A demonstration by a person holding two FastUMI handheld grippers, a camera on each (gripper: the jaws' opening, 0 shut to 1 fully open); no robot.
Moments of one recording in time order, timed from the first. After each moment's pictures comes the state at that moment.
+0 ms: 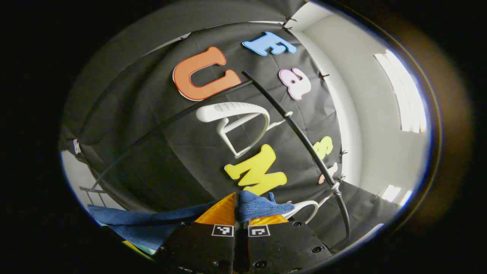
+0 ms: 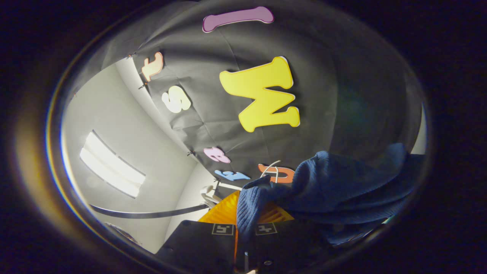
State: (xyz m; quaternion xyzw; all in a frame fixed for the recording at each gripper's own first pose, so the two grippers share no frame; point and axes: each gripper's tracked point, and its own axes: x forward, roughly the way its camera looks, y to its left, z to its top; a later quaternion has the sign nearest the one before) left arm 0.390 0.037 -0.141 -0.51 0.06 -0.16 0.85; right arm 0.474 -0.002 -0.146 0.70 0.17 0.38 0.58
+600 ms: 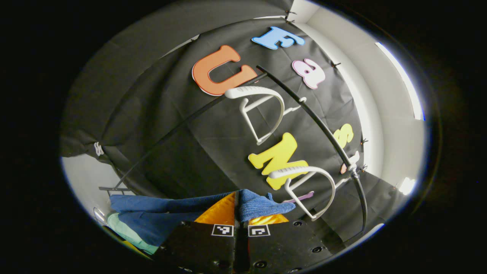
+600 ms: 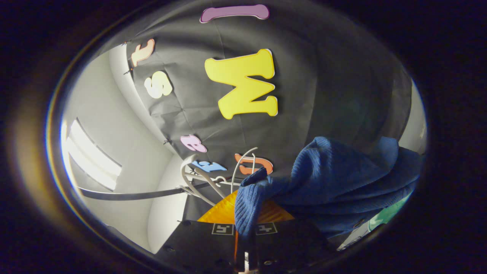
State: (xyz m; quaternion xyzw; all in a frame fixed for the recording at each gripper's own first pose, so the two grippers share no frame) left arm 0.336 0.024 -0.169 -0.46 0.13 -0.10 0.87; right arm 0.423 0.049 -0.158 0.65 0.24 0.35 0.63
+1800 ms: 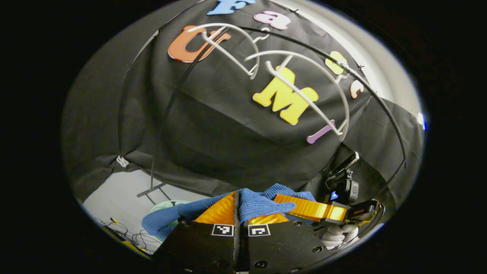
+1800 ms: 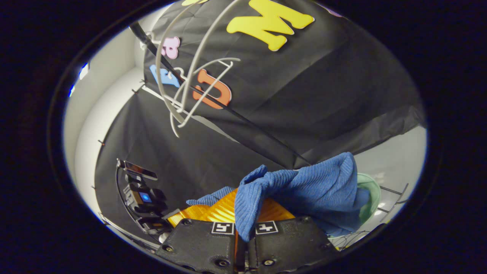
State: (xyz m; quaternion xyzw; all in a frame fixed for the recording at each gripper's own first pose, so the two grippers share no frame) left arm 0.244 -0.054 -0.308 -0.28 0.30 -0.12 0.90; right arm 0.316 0.236 -0.315 0.33 0.41 0.32 0.79
